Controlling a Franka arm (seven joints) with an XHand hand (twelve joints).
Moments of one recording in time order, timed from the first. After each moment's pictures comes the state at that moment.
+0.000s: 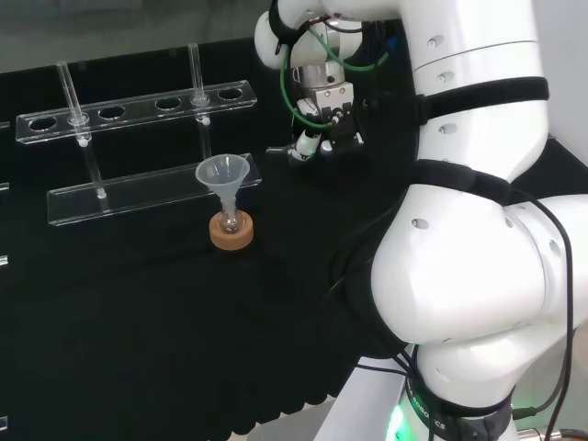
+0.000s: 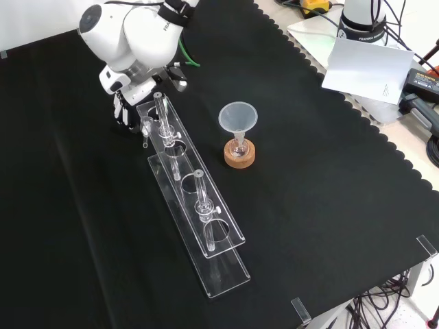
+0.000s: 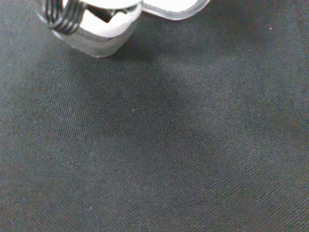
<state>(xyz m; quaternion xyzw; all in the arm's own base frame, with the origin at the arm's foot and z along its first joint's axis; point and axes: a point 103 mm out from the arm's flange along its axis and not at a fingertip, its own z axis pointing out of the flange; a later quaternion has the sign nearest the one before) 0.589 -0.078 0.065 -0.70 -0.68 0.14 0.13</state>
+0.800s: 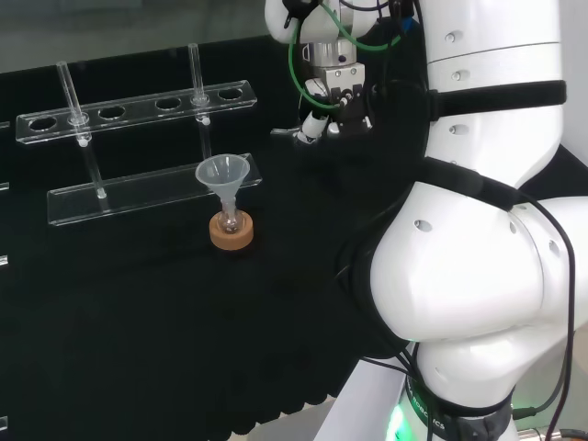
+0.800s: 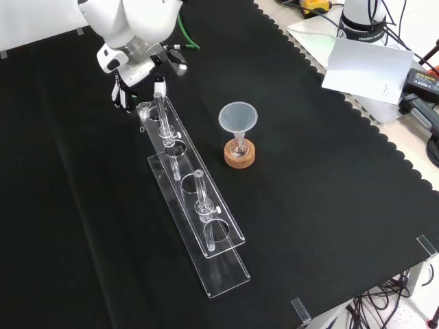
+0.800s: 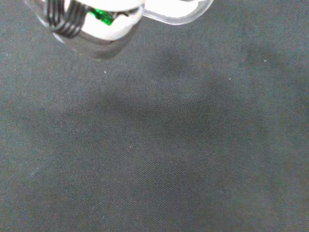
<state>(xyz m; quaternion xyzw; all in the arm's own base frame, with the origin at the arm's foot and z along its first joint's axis) 0.578 -0.086 0.110 -0.71 -0.68 0.12 0.13</state>
